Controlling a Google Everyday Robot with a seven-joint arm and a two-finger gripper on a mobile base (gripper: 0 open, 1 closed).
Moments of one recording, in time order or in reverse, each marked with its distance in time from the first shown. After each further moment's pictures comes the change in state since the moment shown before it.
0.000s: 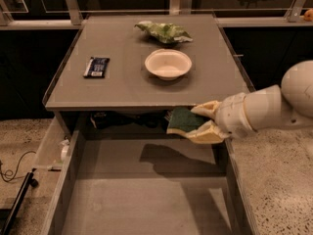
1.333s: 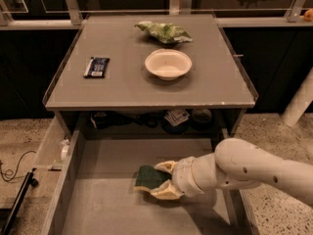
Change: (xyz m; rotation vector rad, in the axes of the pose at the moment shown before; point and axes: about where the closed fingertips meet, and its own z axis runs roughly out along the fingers) arm 0.074 0.109 0.168 -0.168 -0.014 0.031
